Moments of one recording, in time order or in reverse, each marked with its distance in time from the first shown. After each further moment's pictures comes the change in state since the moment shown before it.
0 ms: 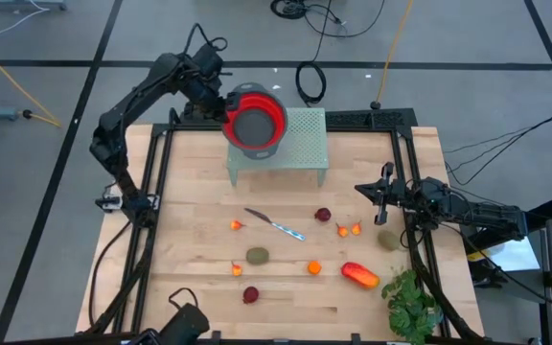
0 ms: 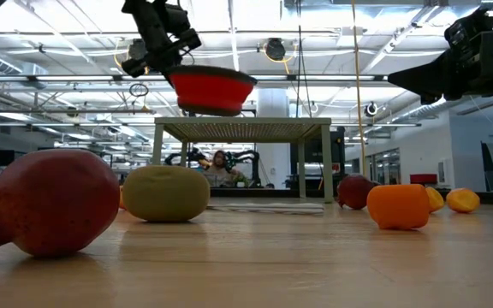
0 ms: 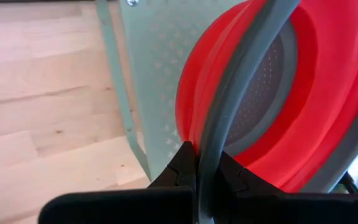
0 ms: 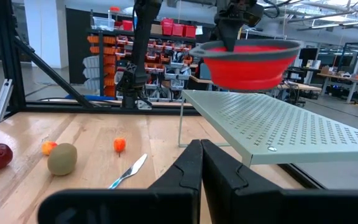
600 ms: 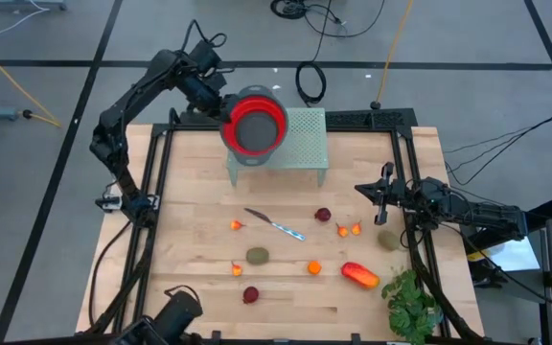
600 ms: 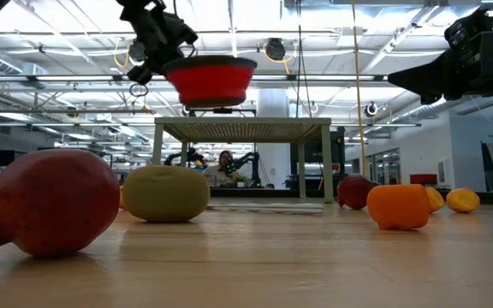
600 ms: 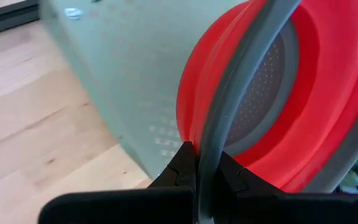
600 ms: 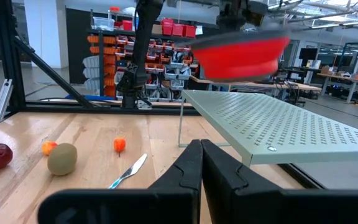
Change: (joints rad) left arm 0.071 0.024 0.000 -0.015 0.148 0.311; right arm 0.000 0.000 0.000 0.000 0.000 0.000
